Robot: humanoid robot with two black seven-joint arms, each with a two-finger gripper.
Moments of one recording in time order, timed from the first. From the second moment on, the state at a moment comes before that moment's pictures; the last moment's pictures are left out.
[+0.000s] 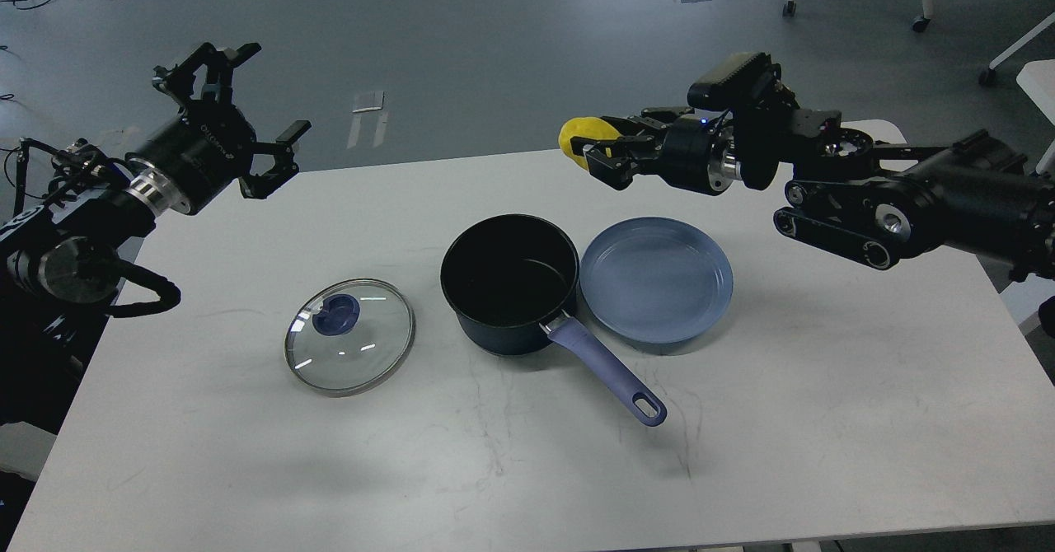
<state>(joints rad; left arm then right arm) -0.87 0.66 -0.55 -0.91 -0.02 -0.45 -0.14 1.24 -0.23 -0.12 0.78 -1.41 -0.18 0.34</state>
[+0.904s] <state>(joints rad) -0.87 0.66 -0.54 -0.92 -0.02 -0.49 -0.14 1.16 -0.06 -0.07 0.75 -1.30 -0.18 0.33</state>
